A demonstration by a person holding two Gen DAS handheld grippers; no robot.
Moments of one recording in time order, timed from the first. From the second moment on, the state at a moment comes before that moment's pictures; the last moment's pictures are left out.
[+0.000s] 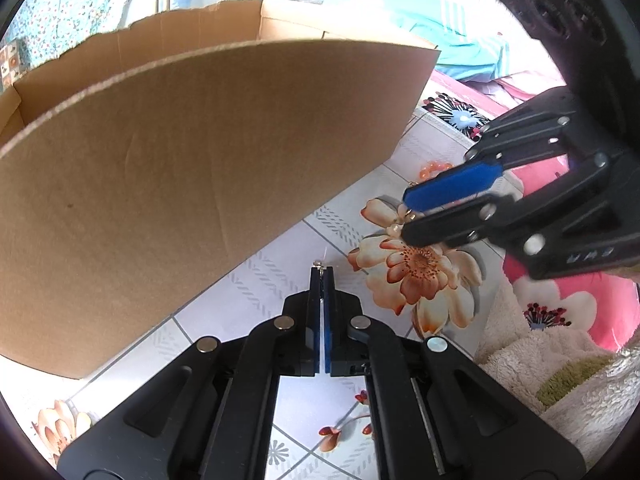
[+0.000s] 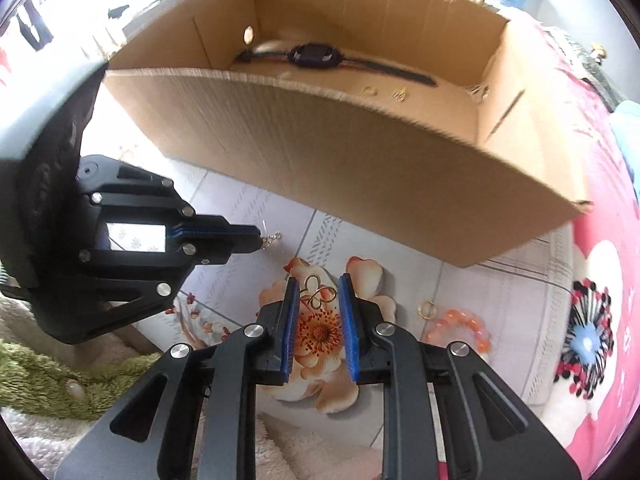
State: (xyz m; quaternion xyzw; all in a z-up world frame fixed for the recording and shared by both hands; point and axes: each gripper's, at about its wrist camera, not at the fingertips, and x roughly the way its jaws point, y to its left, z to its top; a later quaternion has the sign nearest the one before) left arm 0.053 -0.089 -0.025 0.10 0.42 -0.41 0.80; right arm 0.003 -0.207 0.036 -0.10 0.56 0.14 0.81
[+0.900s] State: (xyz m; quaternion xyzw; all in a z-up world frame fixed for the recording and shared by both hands) left arm 0.198 -0.088 0.054 -0.02 0.54 -0.36 0.76; right arm 0.121 -0.220 0.100 -0.02 0.56 0.20 0.81
